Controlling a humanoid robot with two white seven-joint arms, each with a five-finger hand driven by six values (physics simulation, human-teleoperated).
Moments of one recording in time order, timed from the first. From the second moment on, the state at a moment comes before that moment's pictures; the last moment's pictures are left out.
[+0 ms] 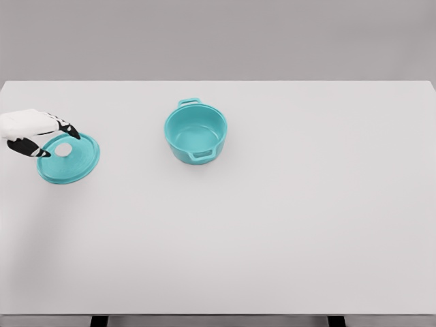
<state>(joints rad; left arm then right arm) -0.67 0.83 -0.53 -1.06 -0.47 -0.61 -0.61 0.01 0.00 -0.30 0.05 0.25 -0.01 0.09</state>
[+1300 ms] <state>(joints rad) -0.65 0.79 -0.52 -1.03 -0.47 -0.61 -0.61 0.01 0.00 -0.30 0.05 0.25 -0.01 0.09</state>
